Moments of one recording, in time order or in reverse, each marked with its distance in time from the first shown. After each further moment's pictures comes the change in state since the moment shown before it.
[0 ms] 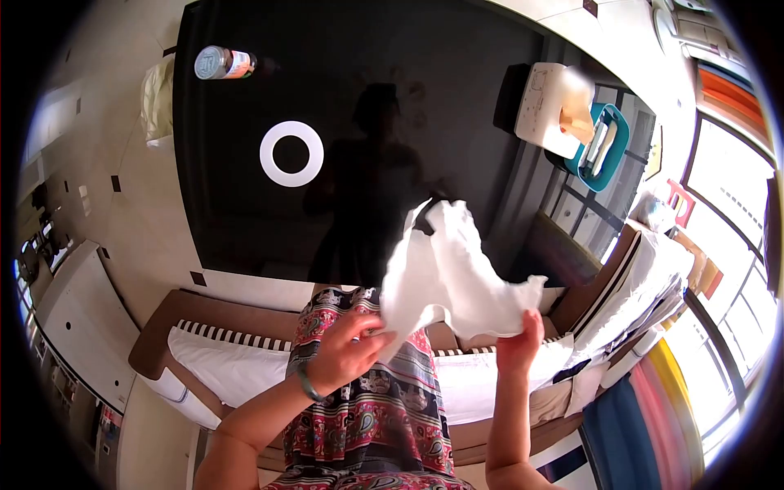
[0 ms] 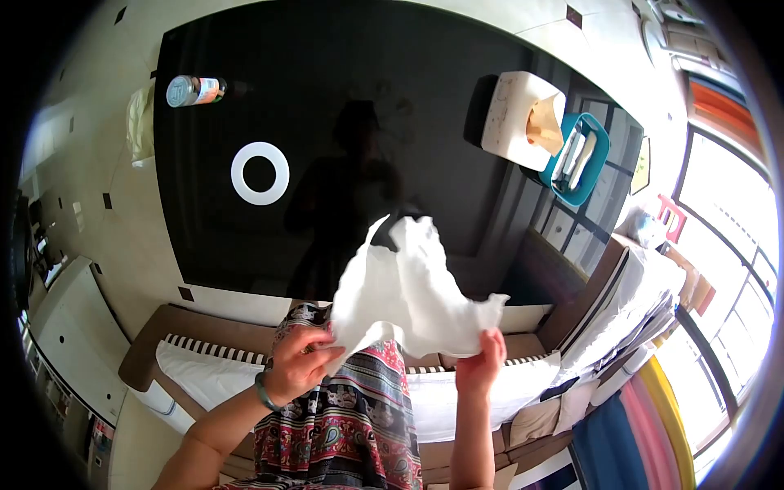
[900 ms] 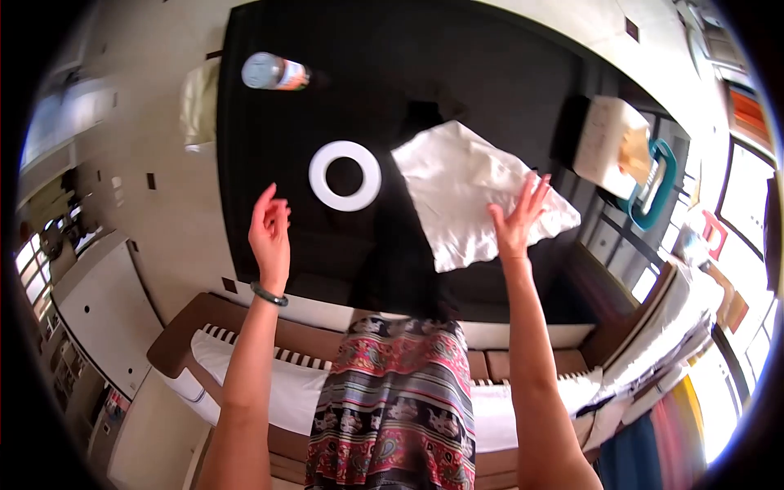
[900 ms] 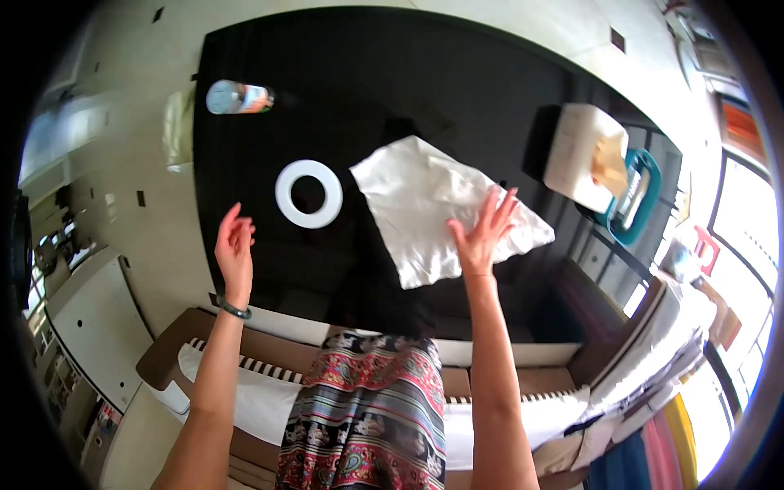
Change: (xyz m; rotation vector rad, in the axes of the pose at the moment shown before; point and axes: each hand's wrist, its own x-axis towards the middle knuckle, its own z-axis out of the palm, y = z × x) left_hand 0.036 -0.210 -0.114 -0.084 0.698 -0.559; right_hand 0.229 0.133 0.136 -1.262 -0.237 -1.058
